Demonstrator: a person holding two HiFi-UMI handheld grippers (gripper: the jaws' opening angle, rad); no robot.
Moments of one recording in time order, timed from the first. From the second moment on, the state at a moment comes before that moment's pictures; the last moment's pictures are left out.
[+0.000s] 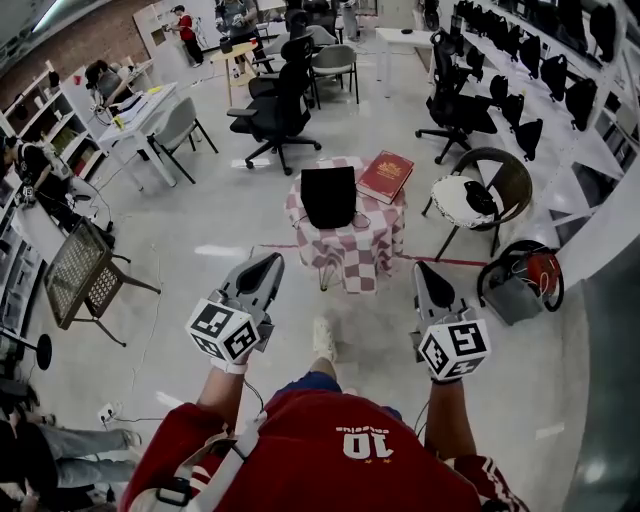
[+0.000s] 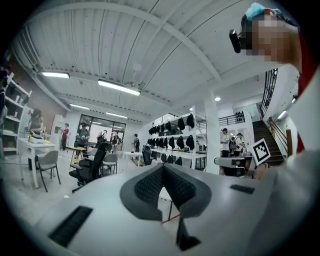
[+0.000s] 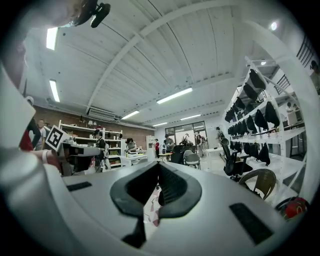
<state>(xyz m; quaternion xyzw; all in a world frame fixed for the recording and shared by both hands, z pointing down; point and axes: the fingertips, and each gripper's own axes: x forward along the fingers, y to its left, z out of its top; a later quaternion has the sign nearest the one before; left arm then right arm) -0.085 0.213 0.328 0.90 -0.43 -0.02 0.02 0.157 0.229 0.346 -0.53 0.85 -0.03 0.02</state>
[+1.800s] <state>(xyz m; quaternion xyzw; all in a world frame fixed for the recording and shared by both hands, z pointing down) -0.123 0.085 0.343 0.88 -0.47 -0.01 0.05 0.122 0.082 0.358 -0.49 0.87 -0.07 0.00</state>
